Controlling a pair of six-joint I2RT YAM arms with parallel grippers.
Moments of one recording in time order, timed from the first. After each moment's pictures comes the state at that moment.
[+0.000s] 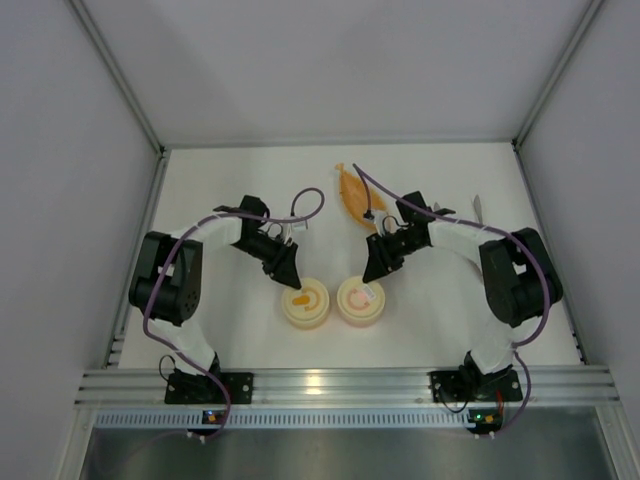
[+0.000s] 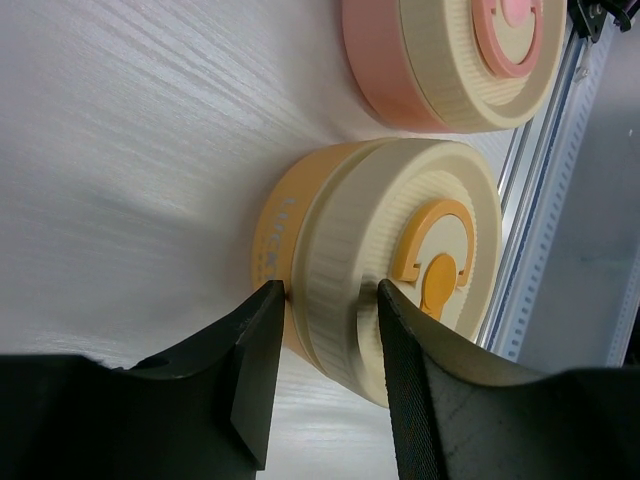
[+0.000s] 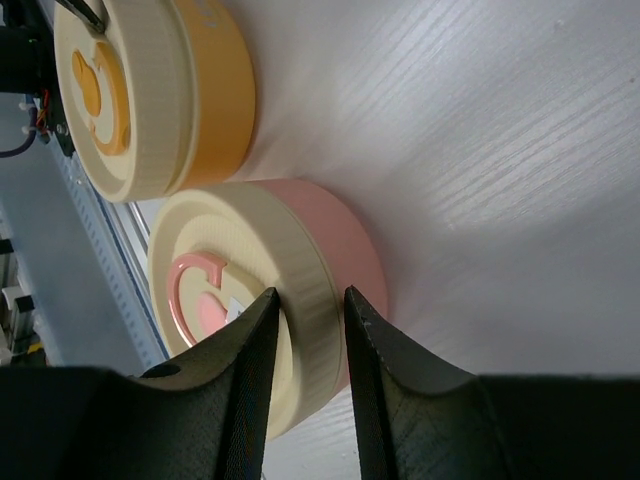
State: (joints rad) left arm -0.28 1.79 1.10 -0.77 0.93 0.54; right arm 0.39 1.75 1.04 -0.51 -0.83 -0.14
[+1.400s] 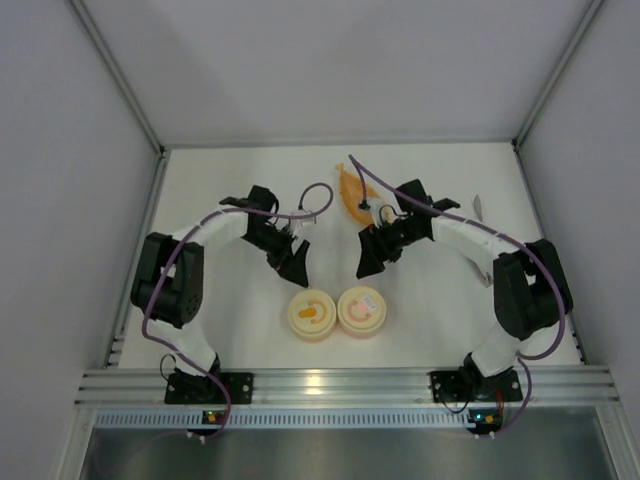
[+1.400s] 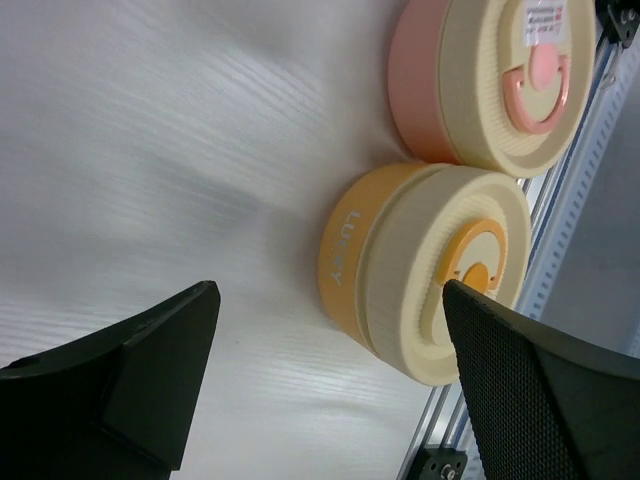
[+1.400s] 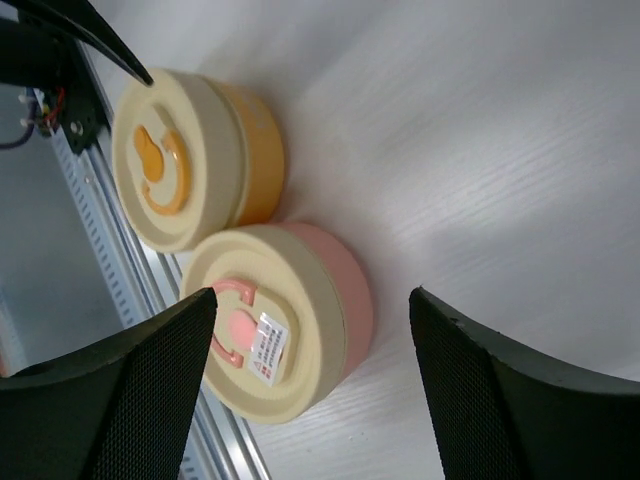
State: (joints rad) left arm -0.33 1.78 1.18 -0.80 0.84 0.48; right arm 0.43 1.66 1.11 -0.62 -0.80 -0.18
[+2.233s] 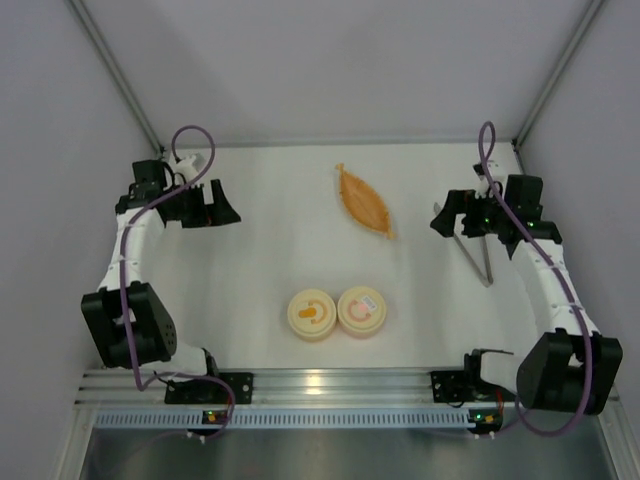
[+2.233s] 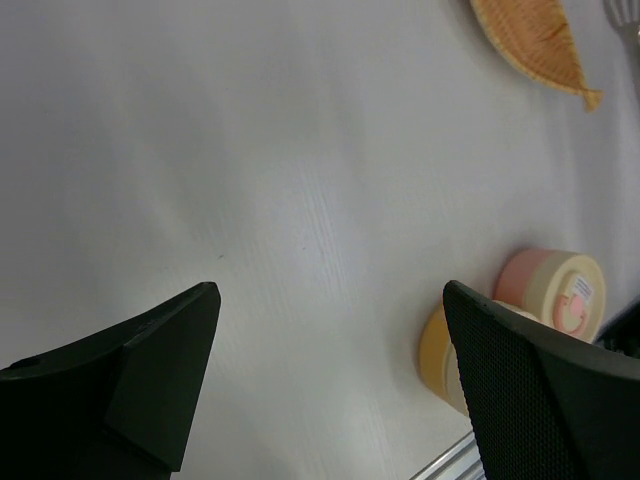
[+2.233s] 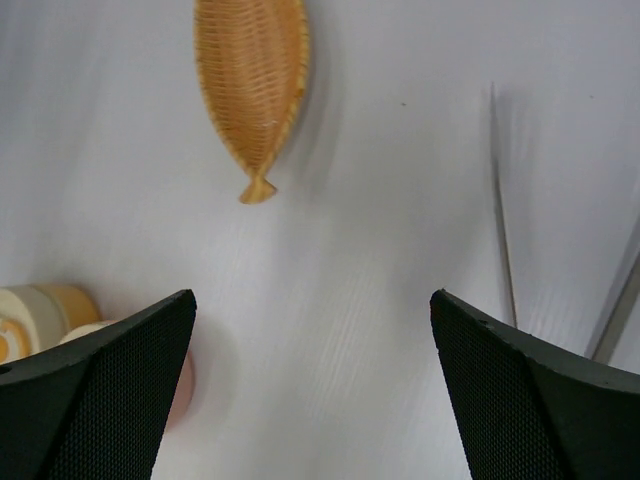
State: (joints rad) left arm 0.20 1.49 1.29 -0.72 0.72 0.07; right arm -0.07 1.20 1.01 -0.48 -0.55 -0.01
